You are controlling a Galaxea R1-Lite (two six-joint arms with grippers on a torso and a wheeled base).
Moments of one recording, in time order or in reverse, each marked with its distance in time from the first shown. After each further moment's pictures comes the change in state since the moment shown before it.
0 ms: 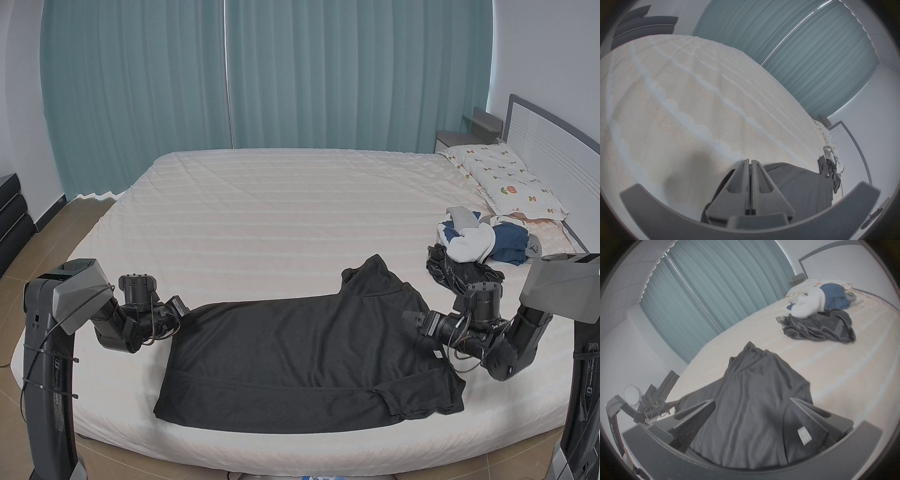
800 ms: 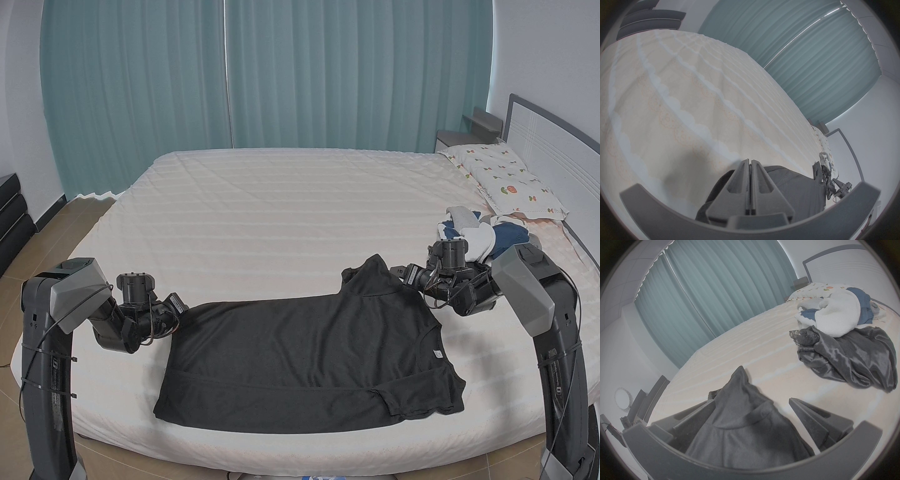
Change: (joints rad) left arm 0.001 -0.016 0.023 -0.031 -0.004 -0.077; right arm -0.067 0.334 -0.954 0.602 -0.007 -0.051
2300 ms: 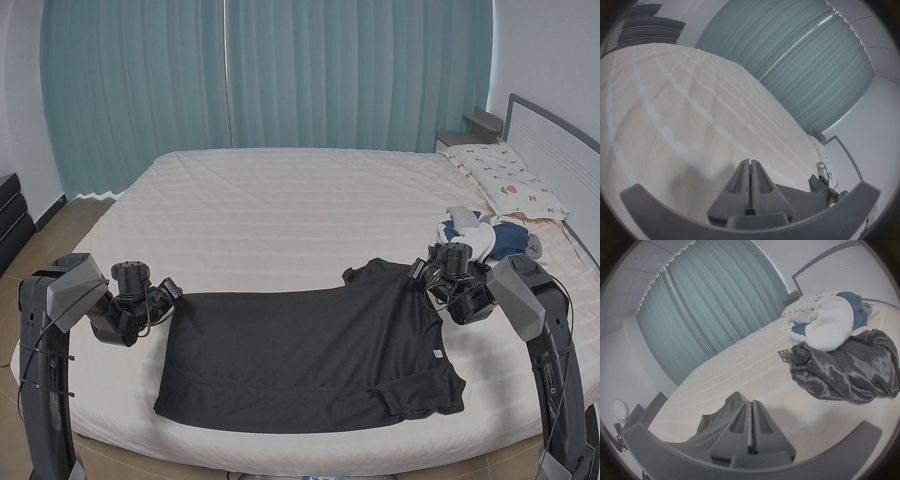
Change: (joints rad) left arm 0.012 -0.013 -0.042 -0.065 0.048 -0.007; right arm -0.033 0.087 -0.040 -0.224 -0.079 0.055
